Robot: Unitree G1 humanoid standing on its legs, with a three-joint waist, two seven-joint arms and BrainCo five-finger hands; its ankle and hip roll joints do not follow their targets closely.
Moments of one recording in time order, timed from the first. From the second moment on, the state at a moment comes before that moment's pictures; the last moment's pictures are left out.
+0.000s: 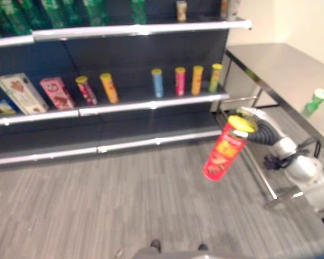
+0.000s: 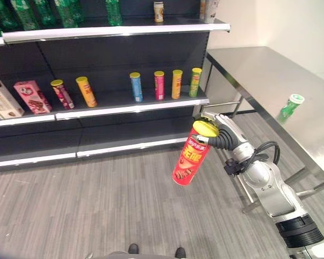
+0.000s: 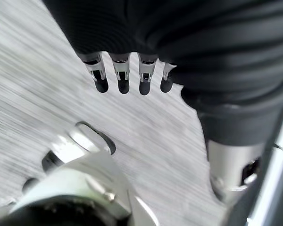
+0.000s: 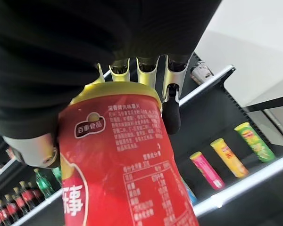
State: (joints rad) left arm 0.23 0.10 0.23 1.26 -0.50 -0.11 -0.04; right arm -0.14 -0.83 0.09 -0.23 -0.18 -0.16 0.00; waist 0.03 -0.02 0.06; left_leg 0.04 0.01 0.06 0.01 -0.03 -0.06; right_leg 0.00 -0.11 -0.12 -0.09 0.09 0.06
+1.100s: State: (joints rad) left arm 0.11 0.23 0.08 1.11 -0.48 -0.15 -0.02; right arm -0.14 -0.66 0.06 -0.20 -0.24 -0.13 -0.07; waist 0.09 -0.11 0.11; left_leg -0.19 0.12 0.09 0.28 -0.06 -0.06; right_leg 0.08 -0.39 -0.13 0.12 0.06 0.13
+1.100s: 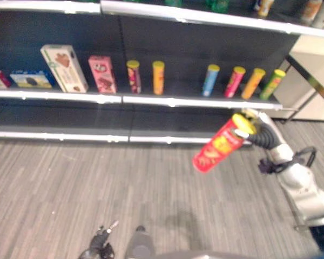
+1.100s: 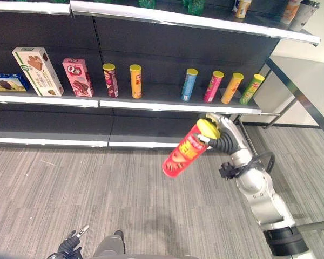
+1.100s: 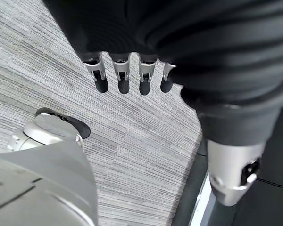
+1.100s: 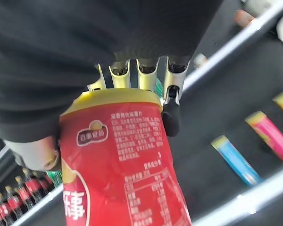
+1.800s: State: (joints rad) left arm 0.15 0.18 0.00 1.18 -0.22 -0.10 -0.04; right arm -0.06 -0.65 0.11 -0.18 -0.34 -0.09 -0.11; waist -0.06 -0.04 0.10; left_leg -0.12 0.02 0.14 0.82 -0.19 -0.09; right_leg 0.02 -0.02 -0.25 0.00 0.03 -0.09
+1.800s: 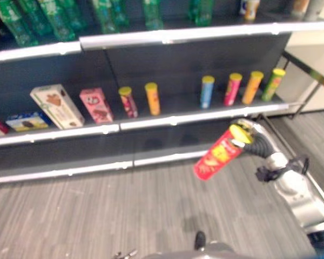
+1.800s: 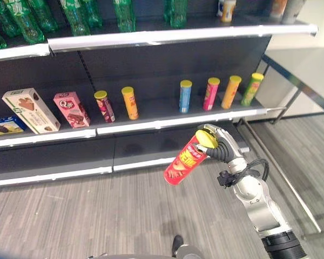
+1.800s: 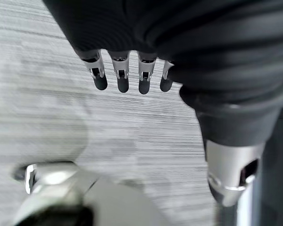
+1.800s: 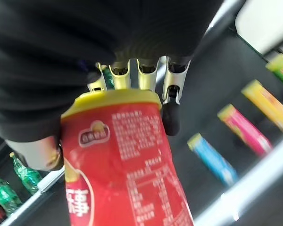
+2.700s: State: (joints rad) left arm 0.07 0.22 -0.04 1.18 -0.20 -0.12 -0.01; right arm -0.10 -0.54 0.13 -0.19 -0.42 -0.12 -0.17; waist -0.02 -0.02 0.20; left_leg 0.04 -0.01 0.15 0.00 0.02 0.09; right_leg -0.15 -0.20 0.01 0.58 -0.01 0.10
